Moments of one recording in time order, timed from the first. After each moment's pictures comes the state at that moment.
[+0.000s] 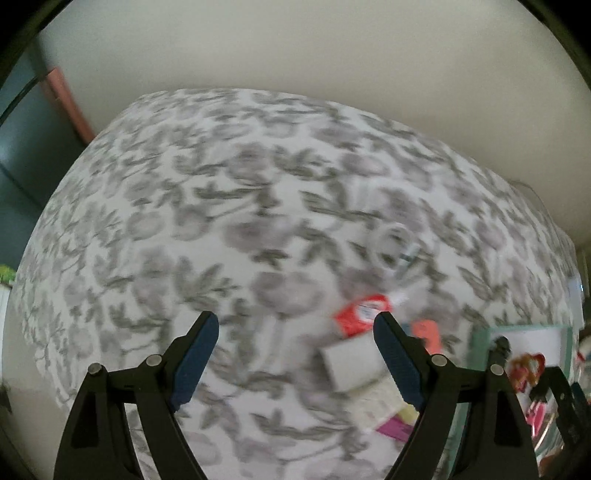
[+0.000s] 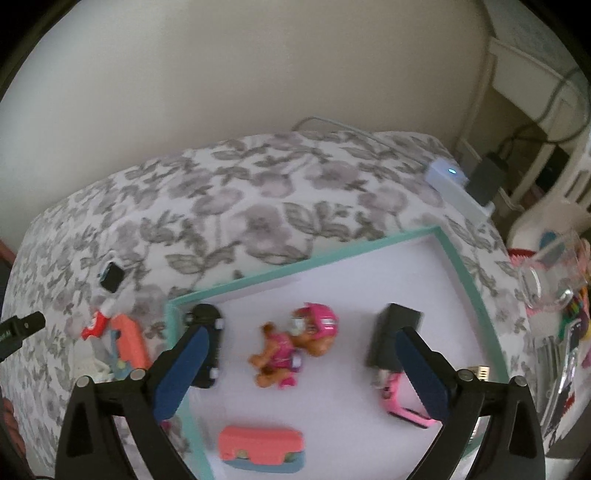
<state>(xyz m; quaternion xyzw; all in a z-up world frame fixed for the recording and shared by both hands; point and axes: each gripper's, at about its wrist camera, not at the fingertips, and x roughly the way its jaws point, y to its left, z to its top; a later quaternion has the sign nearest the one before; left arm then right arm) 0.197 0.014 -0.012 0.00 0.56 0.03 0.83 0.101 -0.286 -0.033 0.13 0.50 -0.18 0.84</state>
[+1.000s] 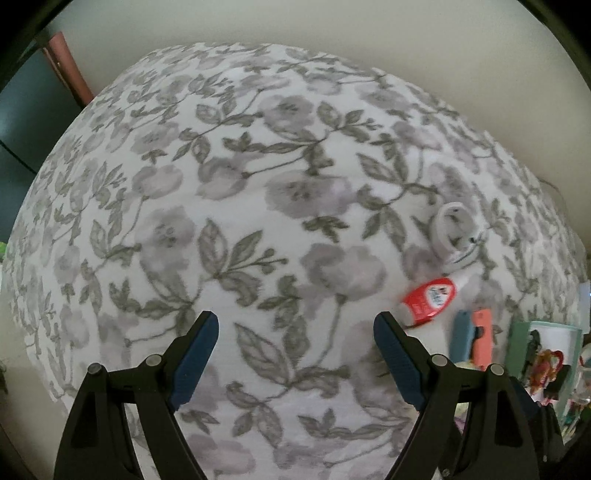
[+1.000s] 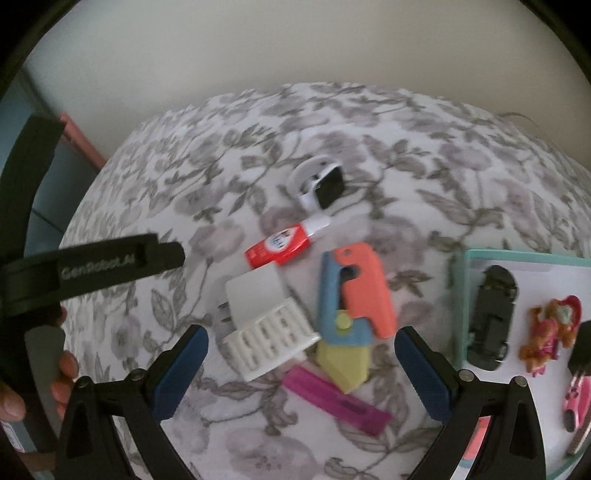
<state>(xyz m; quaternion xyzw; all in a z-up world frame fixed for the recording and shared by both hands) 0.208 0.064 -0.051 -0.03 0.61 0.03 0.79 0.148 -0.111 -0.078 0.09 0.54 0.06 0.83</state>
